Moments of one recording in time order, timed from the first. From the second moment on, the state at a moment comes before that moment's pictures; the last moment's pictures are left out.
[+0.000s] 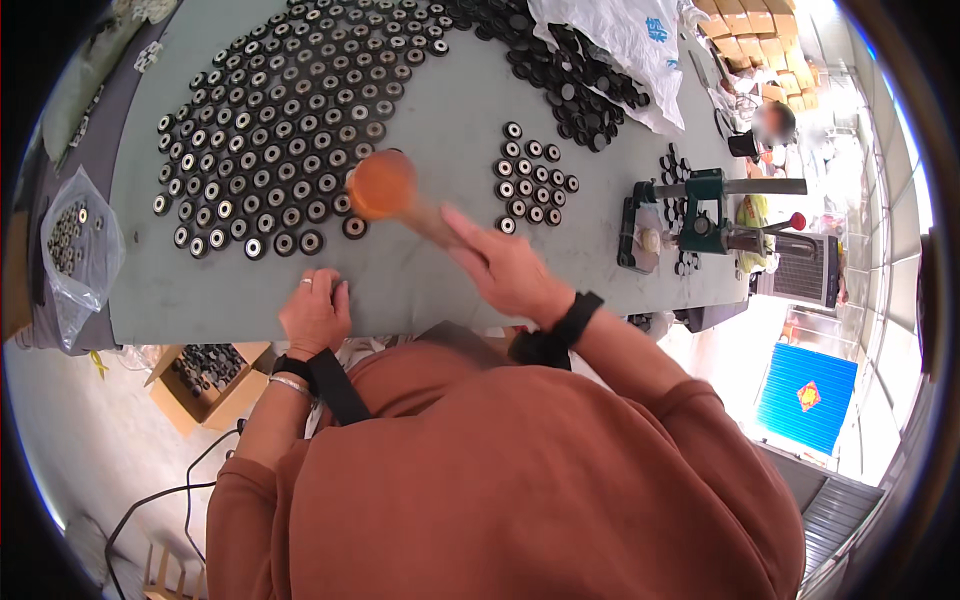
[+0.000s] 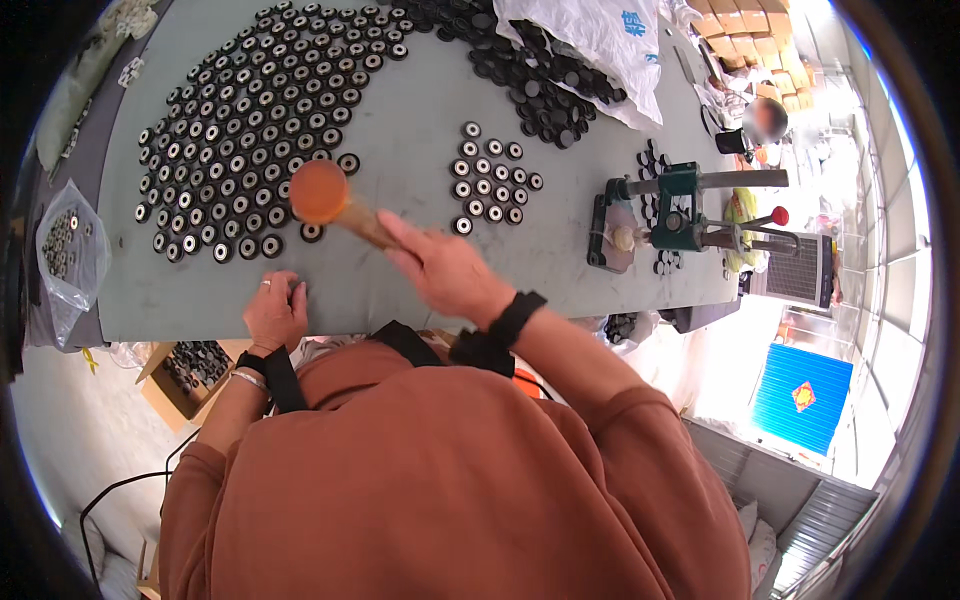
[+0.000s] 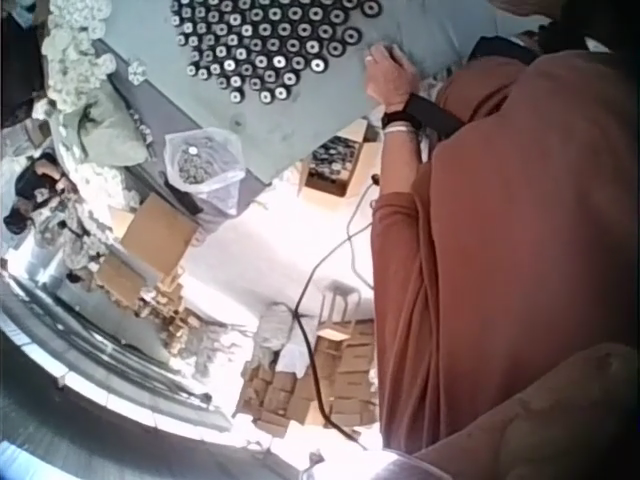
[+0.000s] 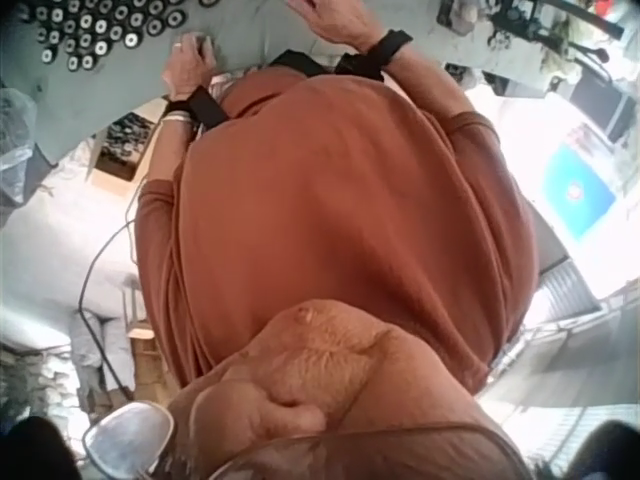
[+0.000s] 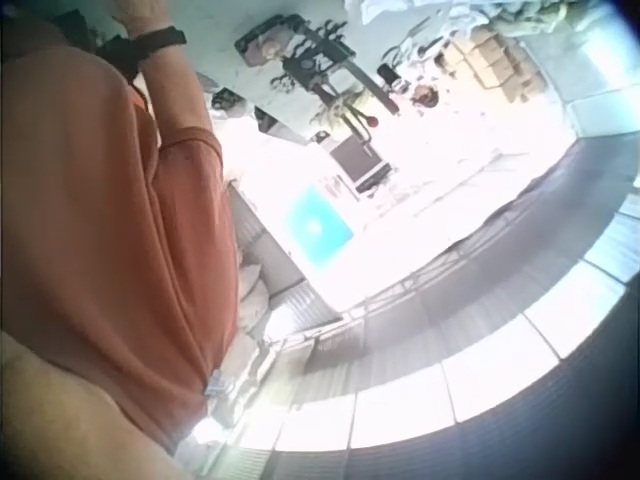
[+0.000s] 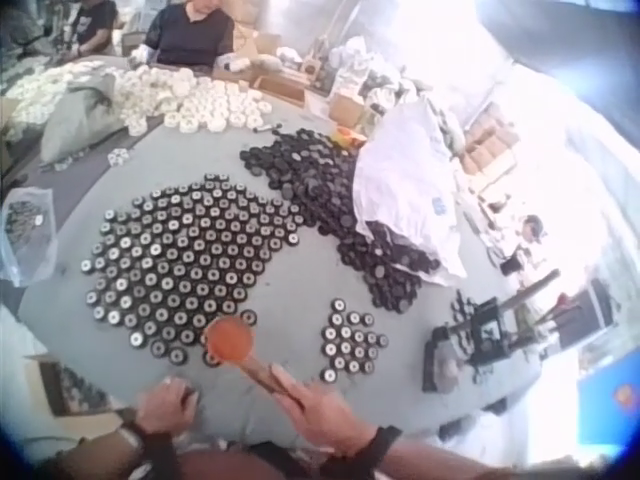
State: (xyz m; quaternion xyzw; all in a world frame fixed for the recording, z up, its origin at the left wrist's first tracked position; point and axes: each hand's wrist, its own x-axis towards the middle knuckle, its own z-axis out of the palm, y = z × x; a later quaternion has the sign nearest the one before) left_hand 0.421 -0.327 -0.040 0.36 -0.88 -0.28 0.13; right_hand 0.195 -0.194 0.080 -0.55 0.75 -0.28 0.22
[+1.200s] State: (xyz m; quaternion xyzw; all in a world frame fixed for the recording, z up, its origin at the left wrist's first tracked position) left_hand 0.224 -0.282 -0.035 0.30 -0.63 -0.69 0.16; right_hand 0.111 -0.258 0.002 -0.37 0.88 -0.23 0.20
